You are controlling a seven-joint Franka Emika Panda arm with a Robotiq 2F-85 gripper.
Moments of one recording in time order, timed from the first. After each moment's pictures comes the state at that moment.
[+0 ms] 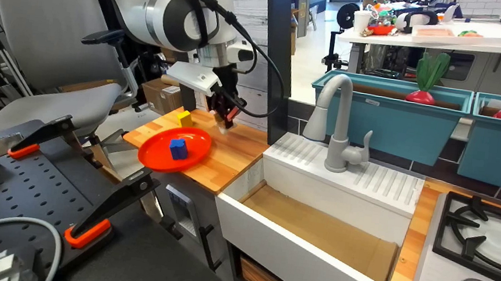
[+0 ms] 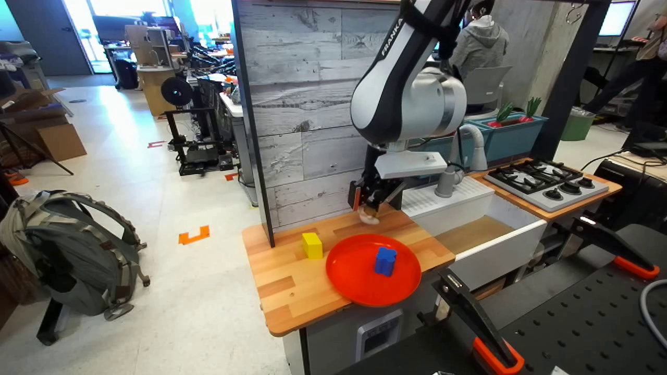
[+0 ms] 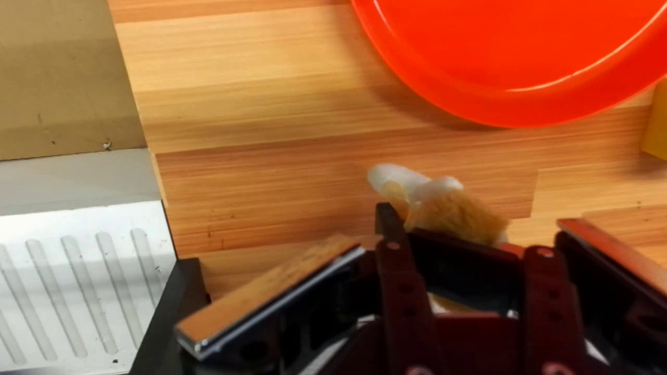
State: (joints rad) arm 0.01 1.00 0.07 -1.69 -0.01 2.78 0.05
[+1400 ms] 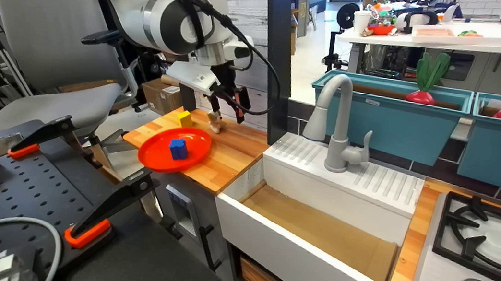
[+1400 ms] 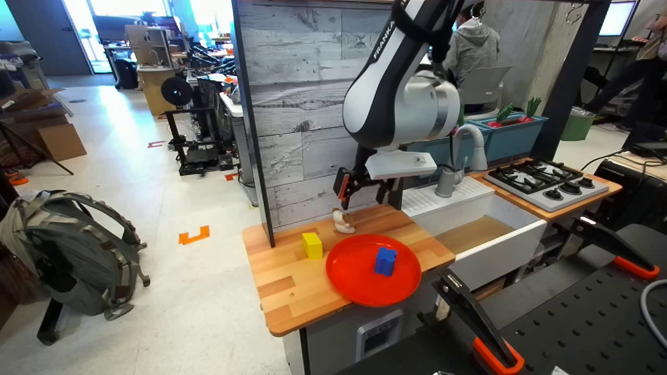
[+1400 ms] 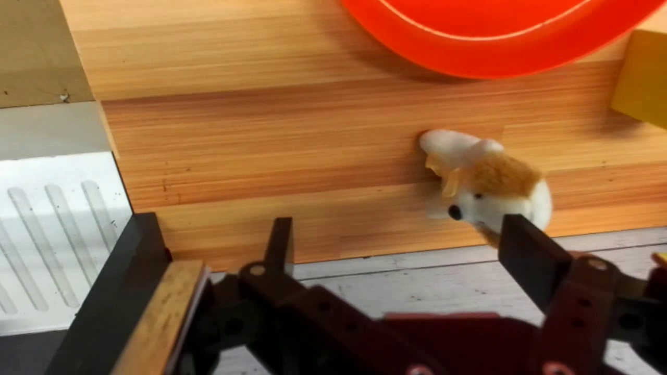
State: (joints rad) arm 0.03 1.00 0.08 -1.69 -0.01 2.87 0.05
